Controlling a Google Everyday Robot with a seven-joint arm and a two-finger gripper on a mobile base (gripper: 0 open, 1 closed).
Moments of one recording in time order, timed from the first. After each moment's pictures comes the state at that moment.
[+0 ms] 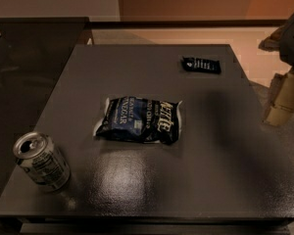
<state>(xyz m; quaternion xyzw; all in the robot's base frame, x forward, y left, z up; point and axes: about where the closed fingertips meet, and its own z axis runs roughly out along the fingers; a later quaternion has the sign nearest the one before) 0.438 -0.217 0.976 -0.60 0.78 -0.03 0.16</state>
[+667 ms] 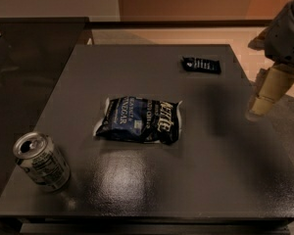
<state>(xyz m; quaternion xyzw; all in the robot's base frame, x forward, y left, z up) 0.476 -0.214 0.958 -0.60 0.78 -0.02 0.17</state>
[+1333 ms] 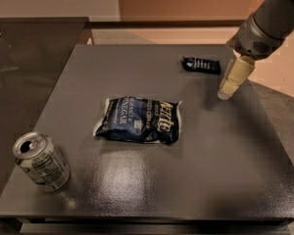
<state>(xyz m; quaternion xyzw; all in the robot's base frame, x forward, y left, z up) 0.588 -0.209 0.903 -0.59 0.78 0.04 0.20</state>
